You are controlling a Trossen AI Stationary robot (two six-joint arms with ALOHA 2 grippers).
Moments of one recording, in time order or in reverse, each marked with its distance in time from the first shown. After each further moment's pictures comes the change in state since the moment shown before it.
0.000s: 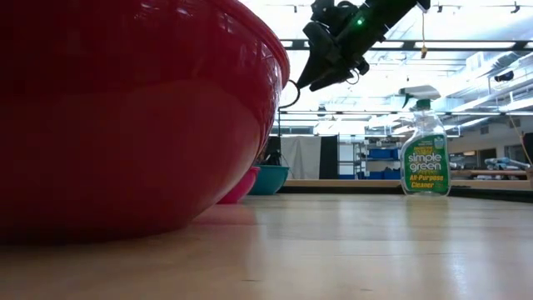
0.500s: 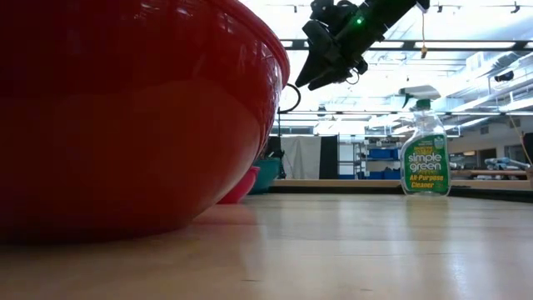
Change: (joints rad) left arm 0.000 0.027 -0.001 0.037 -0.126 -0.027; right arm 0.000 0.000 0.000 0.013 -0.008 -0.011
